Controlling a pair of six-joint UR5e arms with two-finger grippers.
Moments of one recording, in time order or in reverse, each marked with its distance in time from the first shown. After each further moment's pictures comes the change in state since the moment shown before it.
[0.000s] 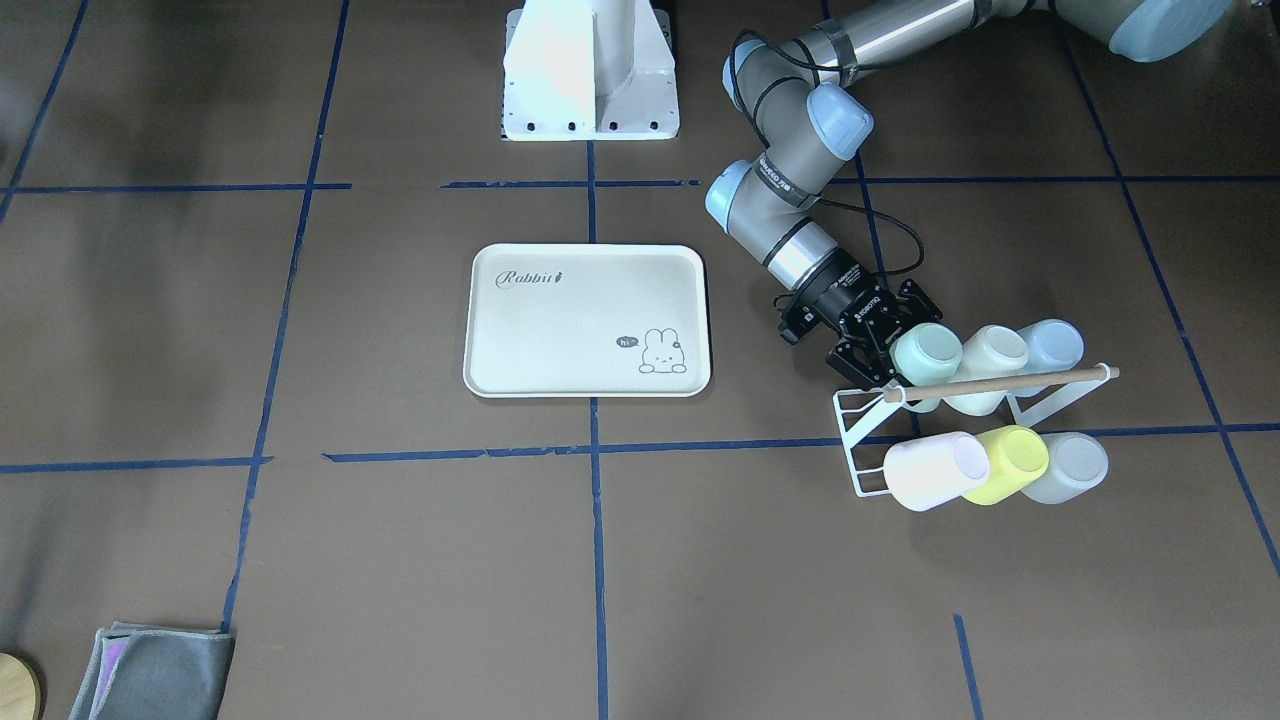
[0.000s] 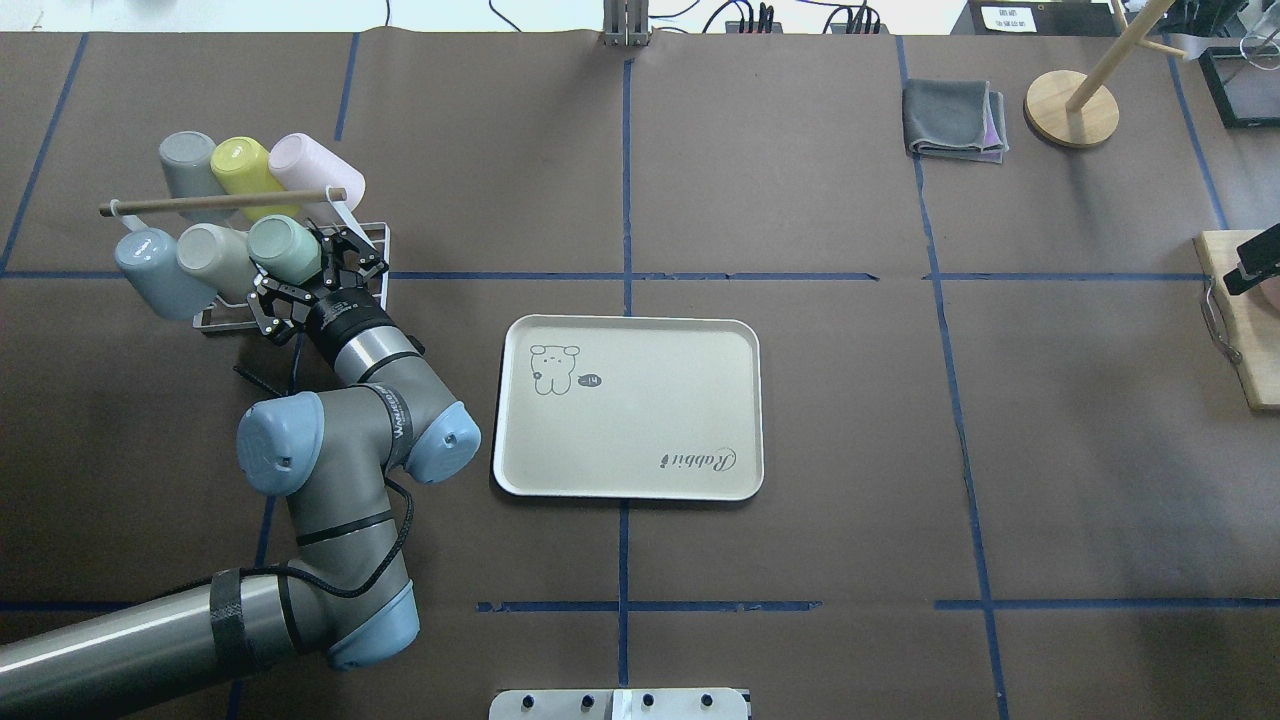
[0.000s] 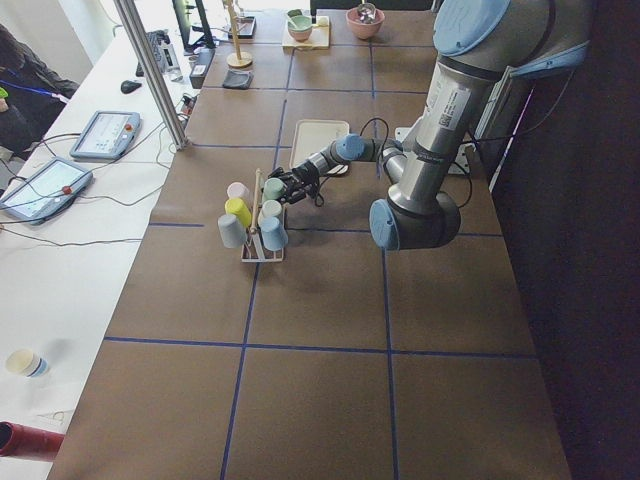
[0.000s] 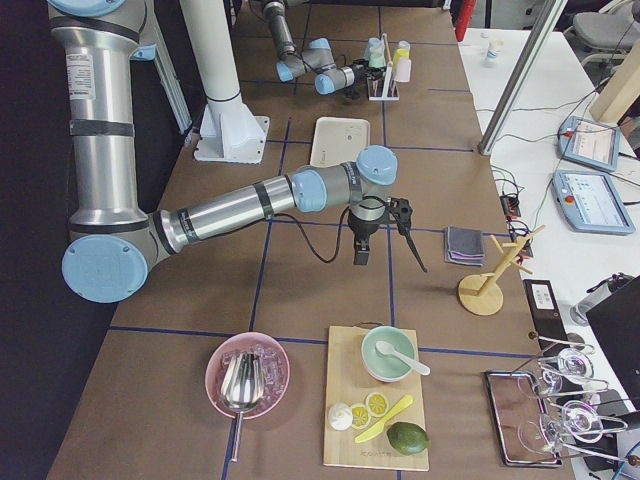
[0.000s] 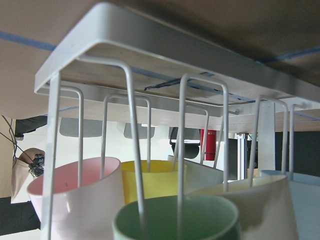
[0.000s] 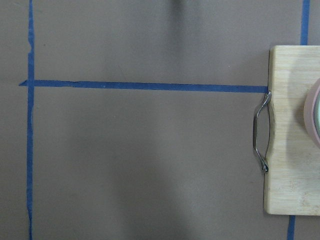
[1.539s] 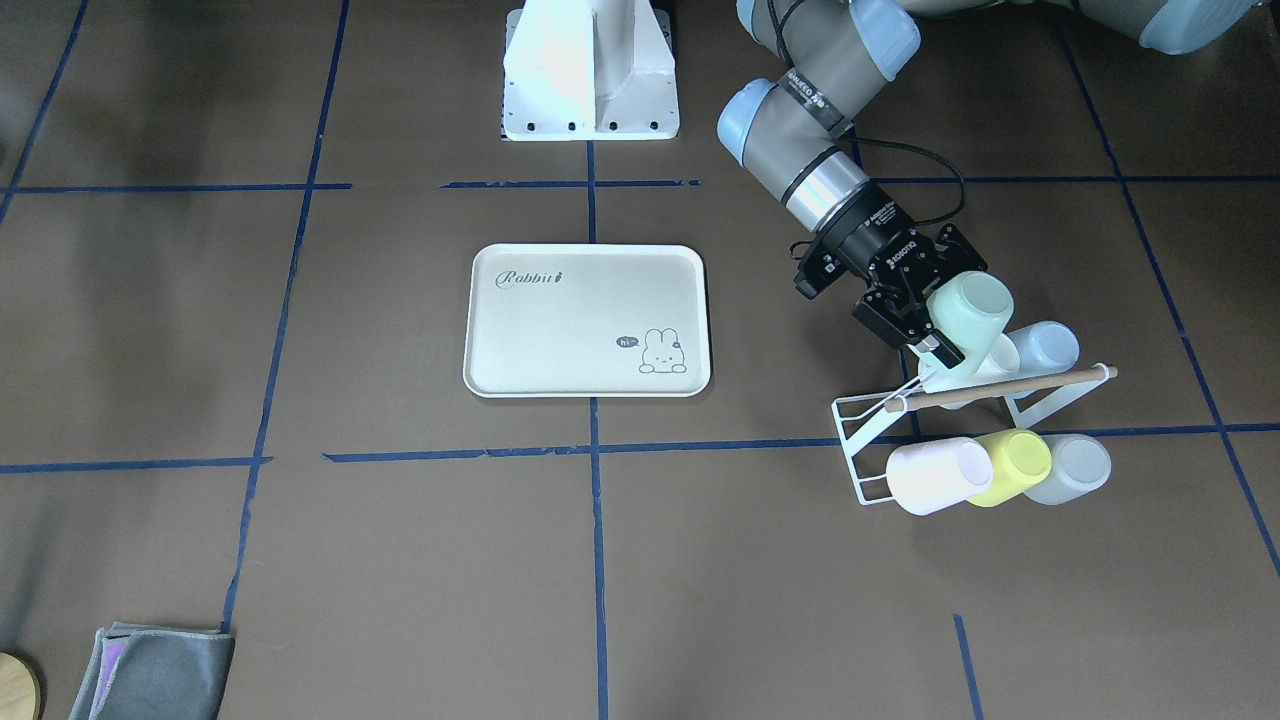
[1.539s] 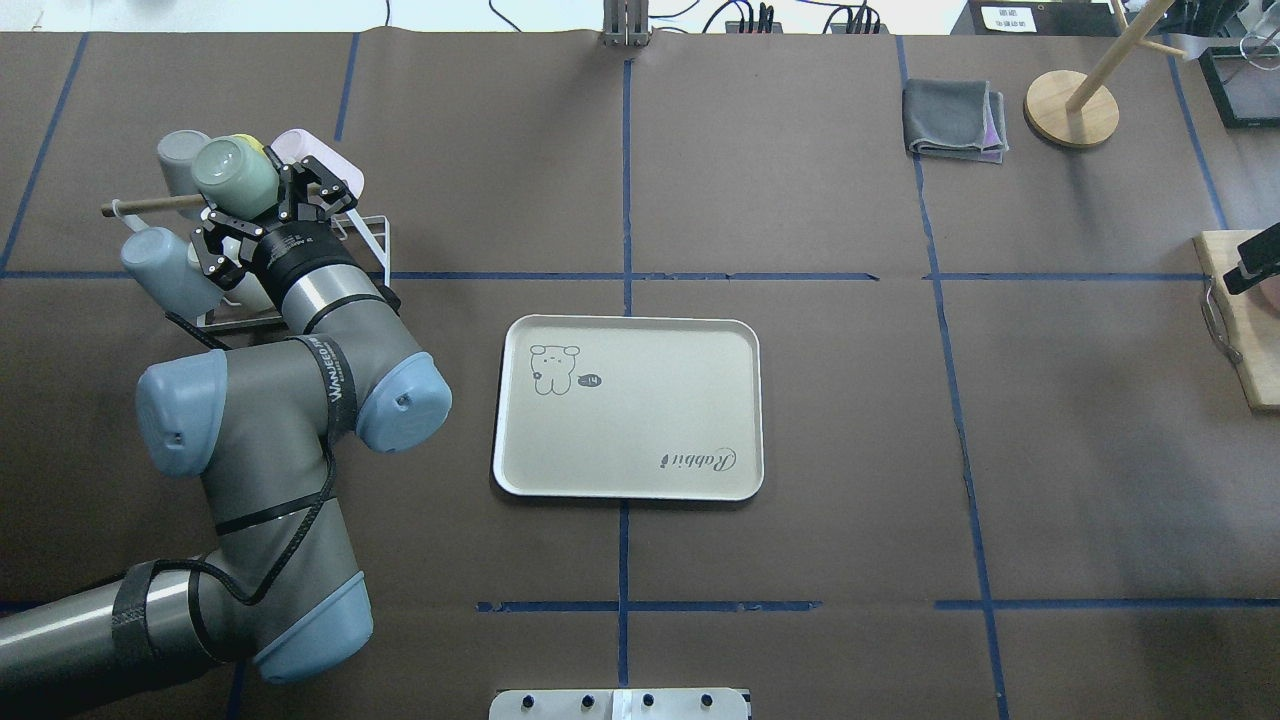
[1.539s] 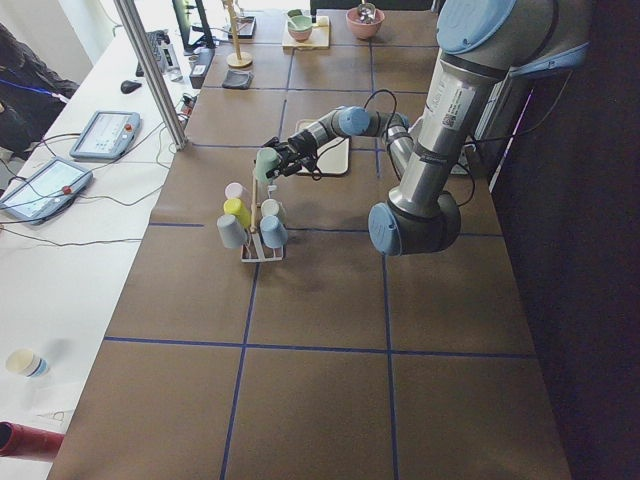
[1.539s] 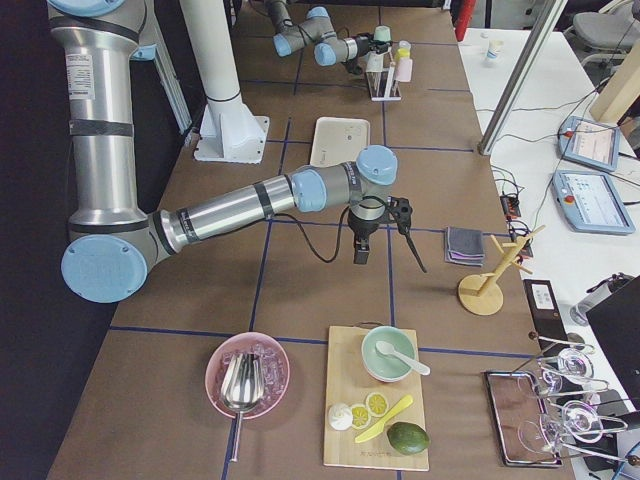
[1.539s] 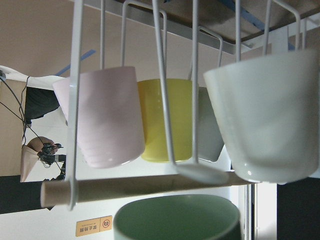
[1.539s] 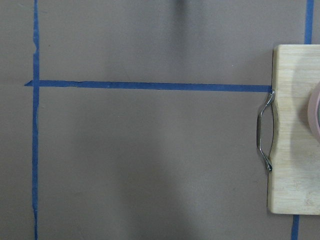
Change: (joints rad) left arm -0.063 0.032 -0.299 0.078 0.006 0.158; right arm 0.004 0.000 0.001 0.000 0.012 0.000
